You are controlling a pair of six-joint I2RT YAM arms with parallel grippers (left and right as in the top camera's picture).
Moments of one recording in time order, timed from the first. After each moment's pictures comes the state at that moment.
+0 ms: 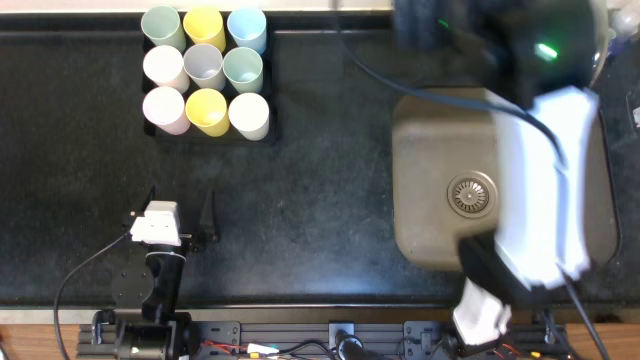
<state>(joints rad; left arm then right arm) -0.01 0.01 0.04 -0.14 0.06 0.00 0.32 1.93 2.71 -1.61 0.25 0.07</state>
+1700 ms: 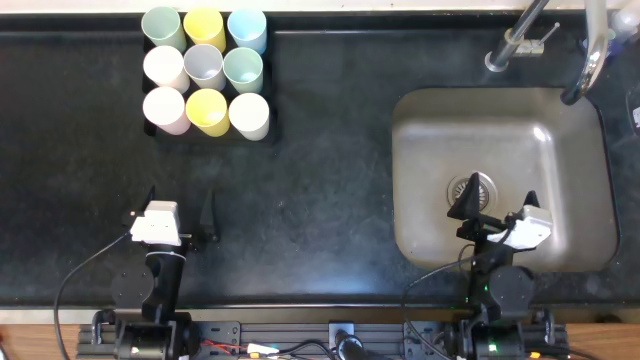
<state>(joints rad) -0.01 0.01 0.04 -0.14 0.06 0.00 0.03 0.03 0.02 -0.01 0.27 0.21</state>
